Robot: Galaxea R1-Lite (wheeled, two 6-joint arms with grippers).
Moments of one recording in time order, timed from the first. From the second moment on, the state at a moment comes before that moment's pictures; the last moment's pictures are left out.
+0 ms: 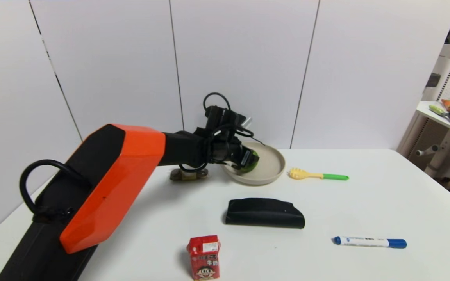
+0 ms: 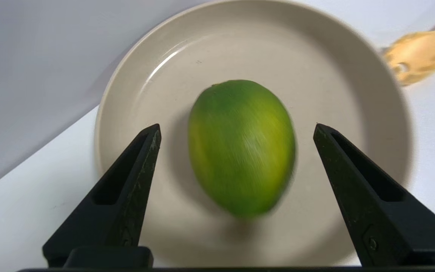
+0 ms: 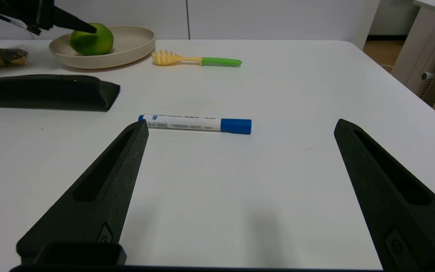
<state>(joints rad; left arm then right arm) -0.59 2.46 -1.95 -0.05 -0.12 0.11 0.00 0.00 0.00 0.00 0.00 0.00</state>
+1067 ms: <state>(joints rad) -0.38 1.09 -0.47 -0.22 -0.12 0.11 0.00 0.00 0.00 0.00 0.00 0.00</state>
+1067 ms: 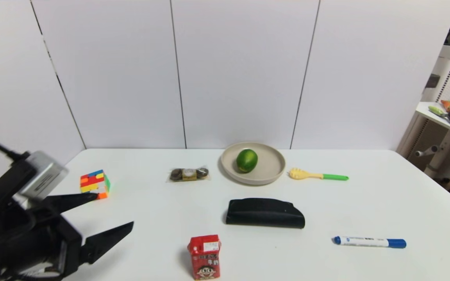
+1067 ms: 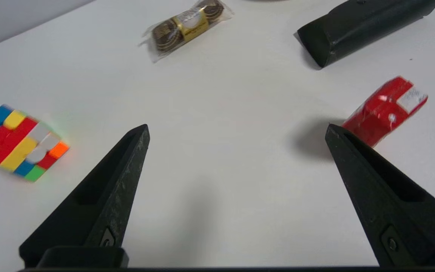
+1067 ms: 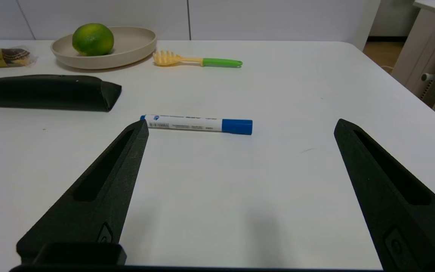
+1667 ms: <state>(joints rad) -0.08 0.29 -0.02 -0.24 -0.10 0.10 0.00 0.00 0.00 0.00 0.00 0.00</state>
